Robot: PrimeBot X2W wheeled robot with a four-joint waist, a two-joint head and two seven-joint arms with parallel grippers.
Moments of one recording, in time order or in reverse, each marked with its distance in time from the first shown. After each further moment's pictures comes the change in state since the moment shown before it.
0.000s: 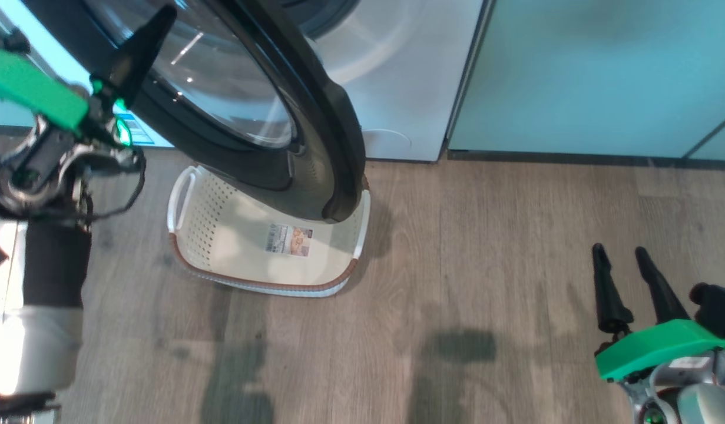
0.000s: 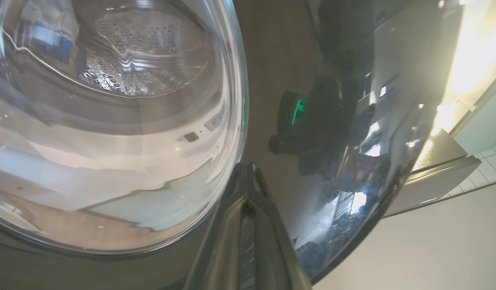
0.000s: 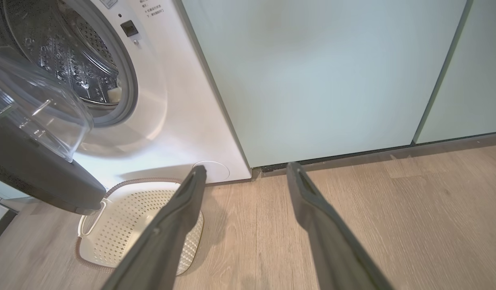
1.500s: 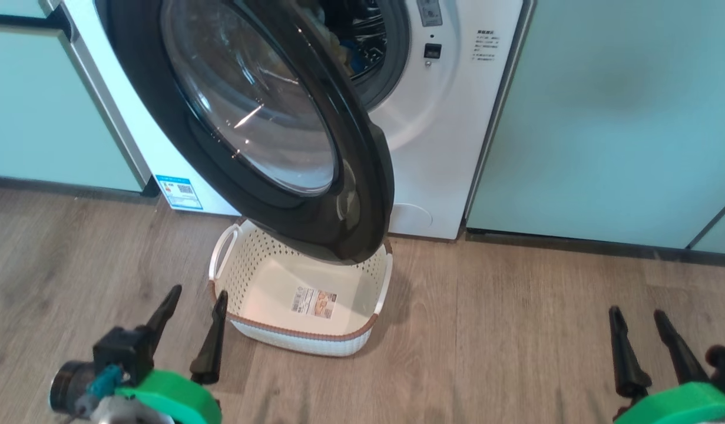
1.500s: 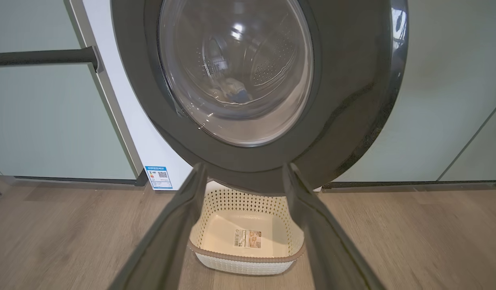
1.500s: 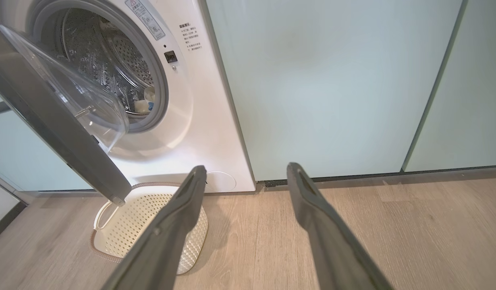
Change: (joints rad) left arm 0.788 0.072 -0.273 -0.374 1.155 0.303 -0.624; right arm 0.214 0.002 -0.076 -0.160 -0.067 0.000 0.077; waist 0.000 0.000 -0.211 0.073
